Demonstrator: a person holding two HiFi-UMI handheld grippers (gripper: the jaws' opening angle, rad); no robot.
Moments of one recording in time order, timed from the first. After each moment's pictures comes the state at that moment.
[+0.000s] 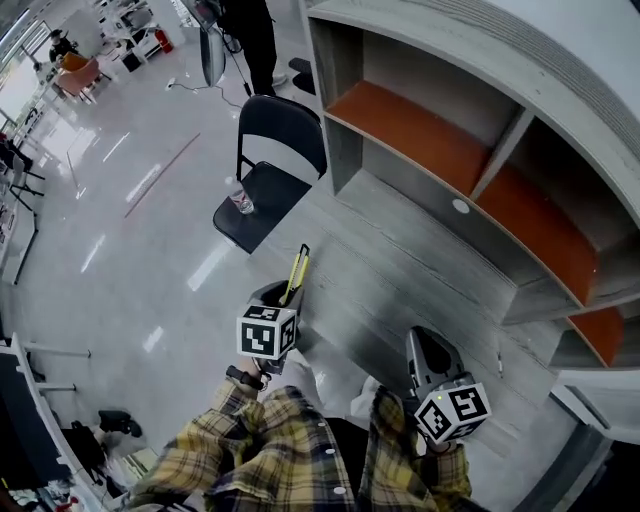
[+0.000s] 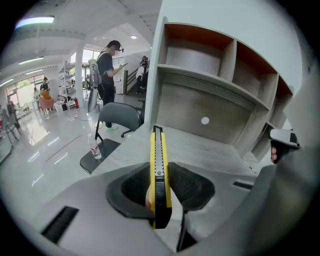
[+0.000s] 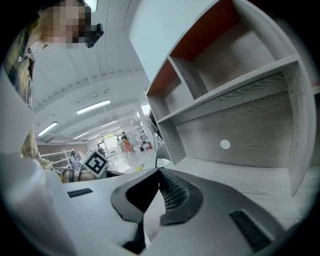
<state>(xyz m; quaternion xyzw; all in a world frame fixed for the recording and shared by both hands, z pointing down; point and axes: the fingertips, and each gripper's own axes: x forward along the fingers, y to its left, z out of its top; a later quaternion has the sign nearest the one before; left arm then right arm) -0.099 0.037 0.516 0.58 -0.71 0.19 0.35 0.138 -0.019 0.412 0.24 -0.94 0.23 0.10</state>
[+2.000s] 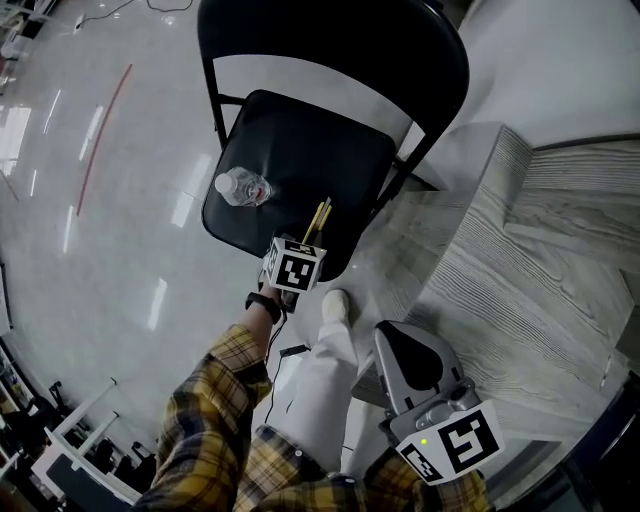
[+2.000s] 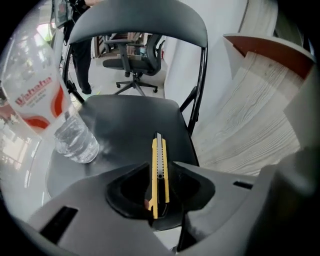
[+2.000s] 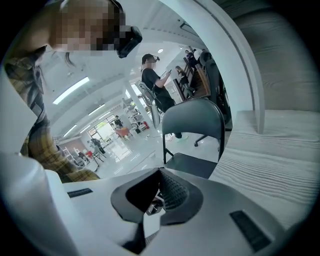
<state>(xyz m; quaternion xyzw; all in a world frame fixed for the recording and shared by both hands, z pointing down) -0.429 -0.068 0.923 0.62 -0.54 0.35 0.45 -0.311 -0.060 0.591 0.23 -0.90 0.31 0.21</state>
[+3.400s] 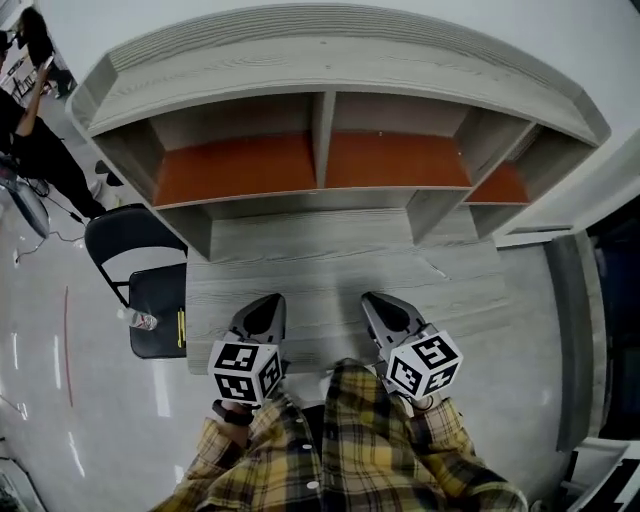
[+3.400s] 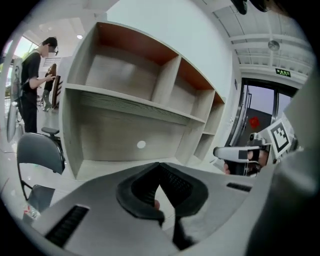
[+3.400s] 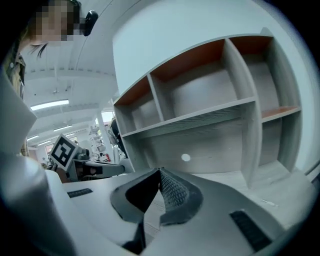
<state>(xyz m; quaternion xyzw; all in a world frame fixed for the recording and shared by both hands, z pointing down) 0.023 -0.060 0.406 0.85 -0.44 0.15 0.24 0.167 -0.036 0.380 0.49 -0.84 0.22 0.07</state>
